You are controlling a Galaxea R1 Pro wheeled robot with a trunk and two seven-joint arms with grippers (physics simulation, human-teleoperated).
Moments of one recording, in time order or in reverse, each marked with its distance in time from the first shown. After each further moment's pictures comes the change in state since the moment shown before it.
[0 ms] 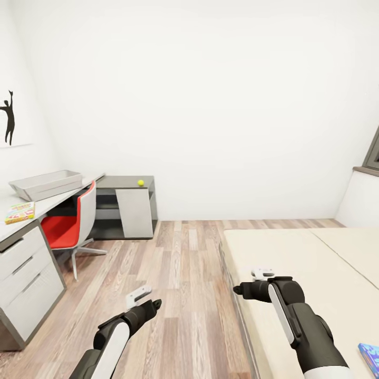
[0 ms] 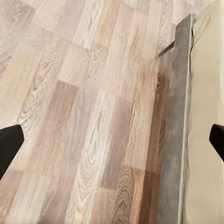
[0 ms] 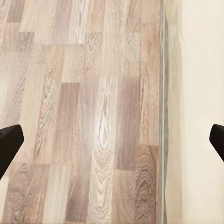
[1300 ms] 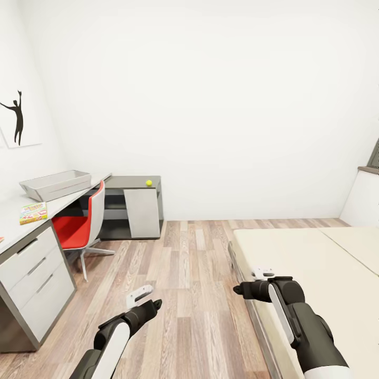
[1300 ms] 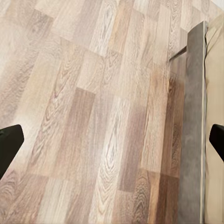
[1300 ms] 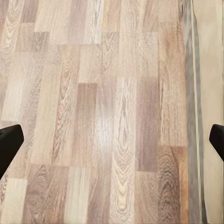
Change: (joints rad) left arm 0.000 0.000 -0.004 0.000 0.000 0.000 0.000; right arm -0.001 -0.001 -0.001 0.001 0.000 -0.001 0.000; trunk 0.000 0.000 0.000
